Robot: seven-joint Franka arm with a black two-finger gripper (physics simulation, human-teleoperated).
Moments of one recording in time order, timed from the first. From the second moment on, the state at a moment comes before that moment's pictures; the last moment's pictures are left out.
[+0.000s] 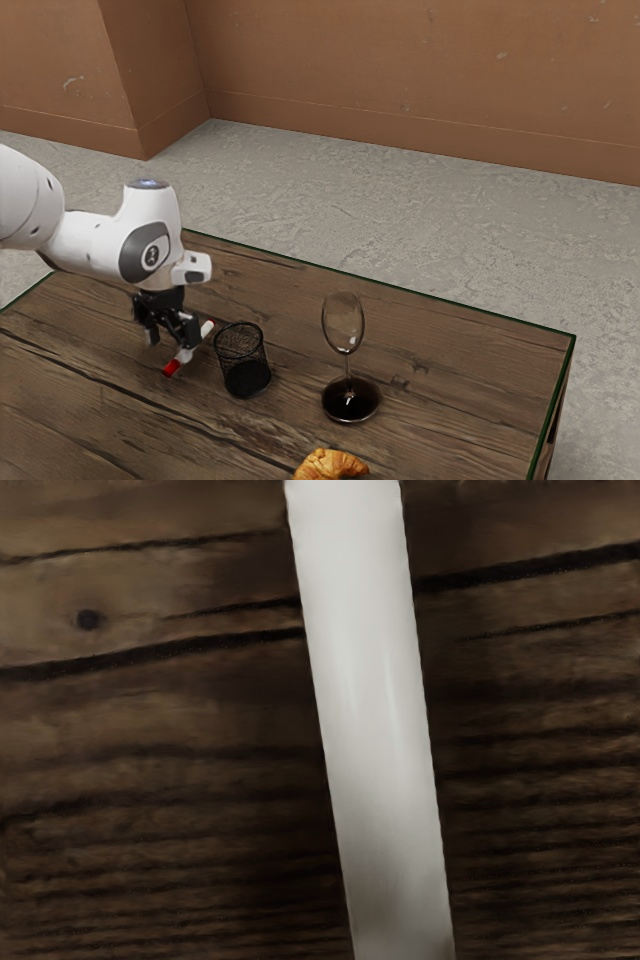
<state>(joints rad) -0.20 0.25 0.36 -2.23 -0.05 2.27 0.29</state>
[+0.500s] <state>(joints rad) -0.23 0.24 0.37 -2.29 -0.07 2.39 0.28</state>
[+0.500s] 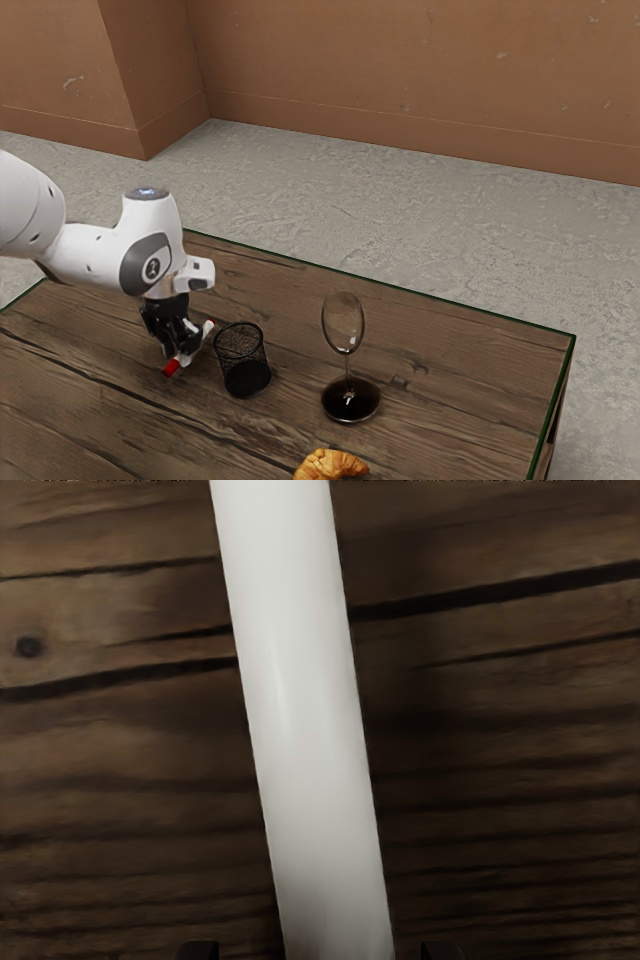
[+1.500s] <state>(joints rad) -0.44 0.27 0.32 -1.64 0.03 1.16 0.12</state>
